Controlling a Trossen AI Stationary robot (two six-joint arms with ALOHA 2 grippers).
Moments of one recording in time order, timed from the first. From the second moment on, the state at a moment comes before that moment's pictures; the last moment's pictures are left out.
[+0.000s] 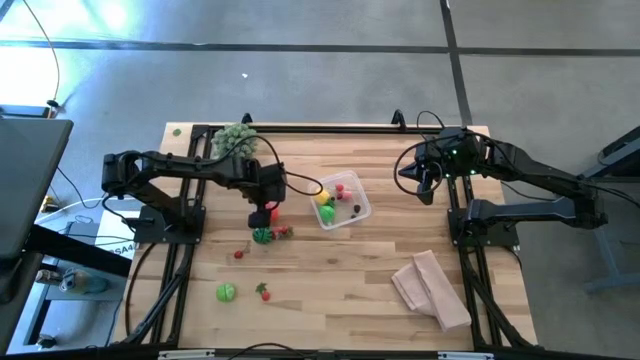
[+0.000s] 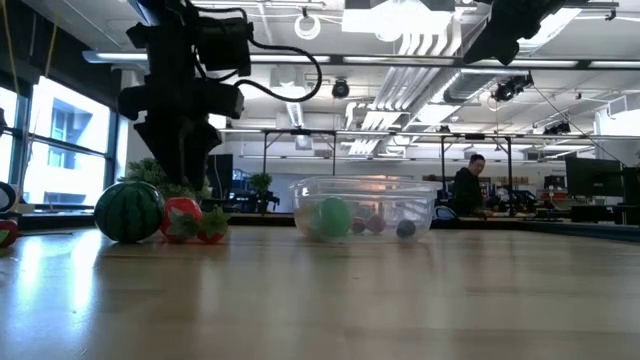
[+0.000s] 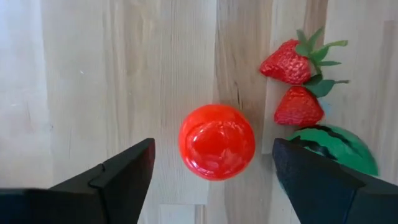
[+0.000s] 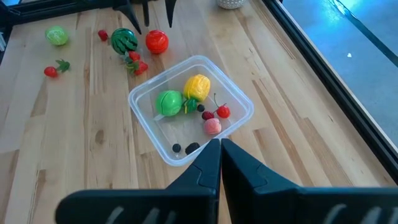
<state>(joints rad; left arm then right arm) 0.33 1.46 0.90 -0.79 0.06 0.18 -0.35 0.85 0.98 -0.79 -0.12 -0.02</state>
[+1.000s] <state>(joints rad) 0.33 1.46 0.66 -0.45 0.05 0.14 -0.35 0.85 0.97 -0.79 -0.12 -0.02</state>
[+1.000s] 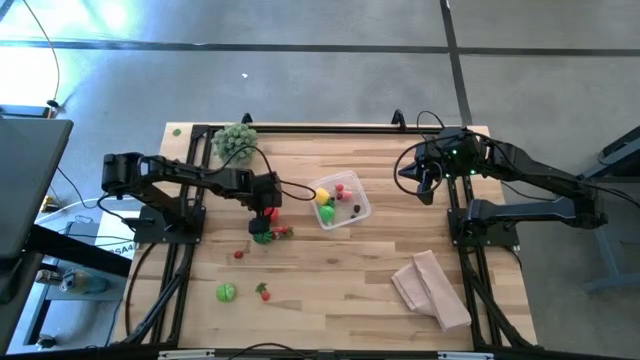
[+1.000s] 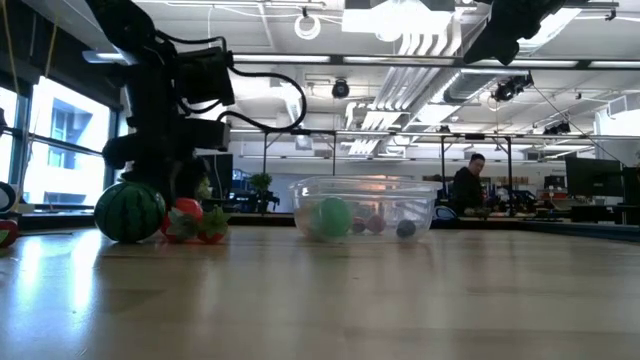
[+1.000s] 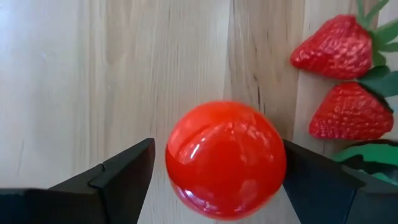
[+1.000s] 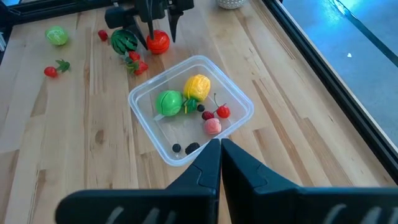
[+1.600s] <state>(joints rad) 0.33 1.46 0.66 -0.41 0.06 0.13 -0.35 0.85 0.97 -0.79 -0.12 -0.02</state>
